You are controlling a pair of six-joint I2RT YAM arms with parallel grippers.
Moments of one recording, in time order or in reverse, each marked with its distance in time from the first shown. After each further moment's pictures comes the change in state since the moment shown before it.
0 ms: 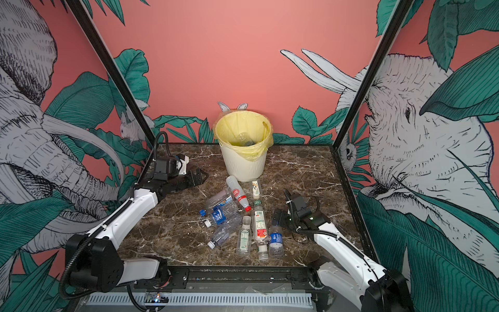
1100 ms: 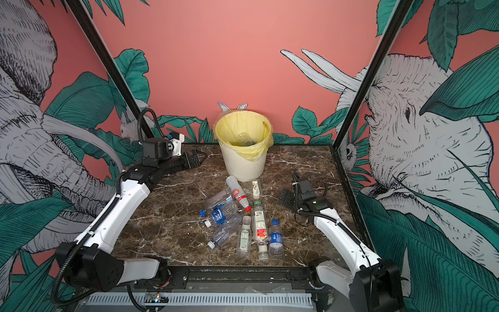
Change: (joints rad) left arm -0.004 0.006 0.291 -0.077 0.059 0.047; right arm -0.177 0.156 0.199 0.050 0.078 -0.040
